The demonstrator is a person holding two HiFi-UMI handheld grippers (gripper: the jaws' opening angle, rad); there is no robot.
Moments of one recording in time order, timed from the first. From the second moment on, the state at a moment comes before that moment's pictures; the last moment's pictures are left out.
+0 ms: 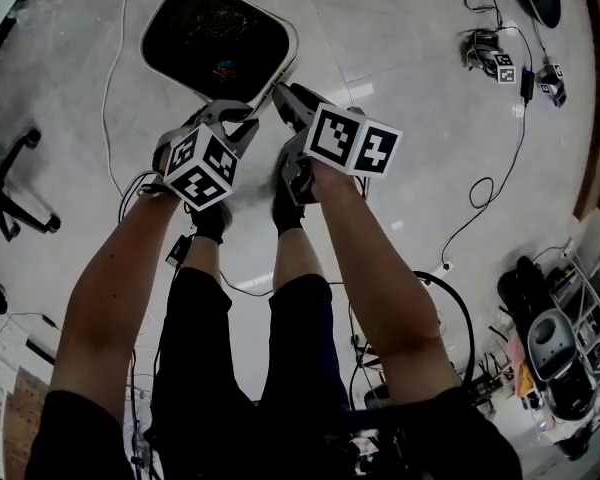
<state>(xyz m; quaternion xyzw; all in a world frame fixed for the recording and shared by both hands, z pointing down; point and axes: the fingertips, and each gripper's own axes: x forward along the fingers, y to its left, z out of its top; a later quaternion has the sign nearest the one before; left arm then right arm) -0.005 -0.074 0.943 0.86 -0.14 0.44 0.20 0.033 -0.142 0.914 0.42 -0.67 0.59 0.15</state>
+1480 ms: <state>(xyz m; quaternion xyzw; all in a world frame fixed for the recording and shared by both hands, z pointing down) -0.117 -0.213 0.881 0.82 -0.36 0.40 0.20 -0.079 -0.240 0.831 0.31 -0.75 0.58 0.07</state>
